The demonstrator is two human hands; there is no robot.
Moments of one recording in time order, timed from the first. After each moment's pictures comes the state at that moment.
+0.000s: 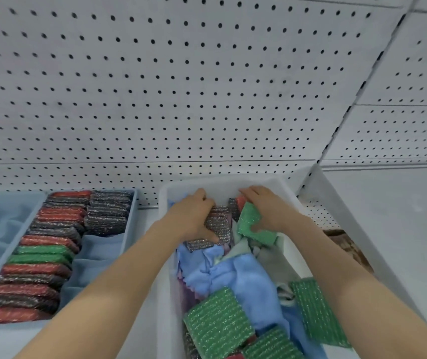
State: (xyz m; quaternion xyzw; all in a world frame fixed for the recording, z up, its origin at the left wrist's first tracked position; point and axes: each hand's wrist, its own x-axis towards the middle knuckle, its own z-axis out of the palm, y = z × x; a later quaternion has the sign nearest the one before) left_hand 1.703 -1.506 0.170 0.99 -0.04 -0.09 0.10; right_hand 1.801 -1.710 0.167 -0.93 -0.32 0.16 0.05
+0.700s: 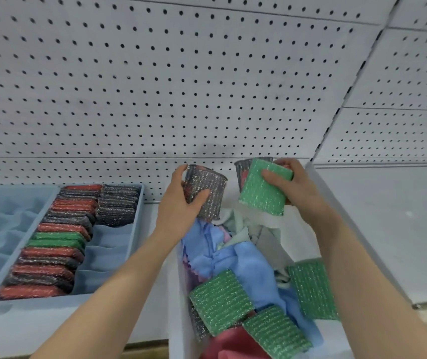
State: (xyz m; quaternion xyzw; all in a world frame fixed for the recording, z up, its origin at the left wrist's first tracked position) left_hand 1.643 -1.512 0.194 0.83 0.15 0.18 0.51; right_hand 1.749 -1.735 0.241 -0.77 -0.10 0.12 0.62
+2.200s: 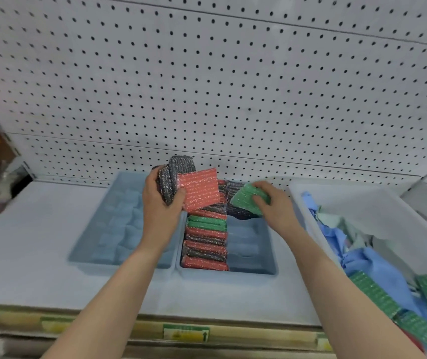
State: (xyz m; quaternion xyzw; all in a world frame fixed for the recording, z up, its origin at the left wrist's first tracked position) left_hand 1.457 -1.228 0.179 0.72 0.24 0.34 0.55; right_hand 1.610 -1.438 0.176 -0.89 -0.26 0.00 0.38
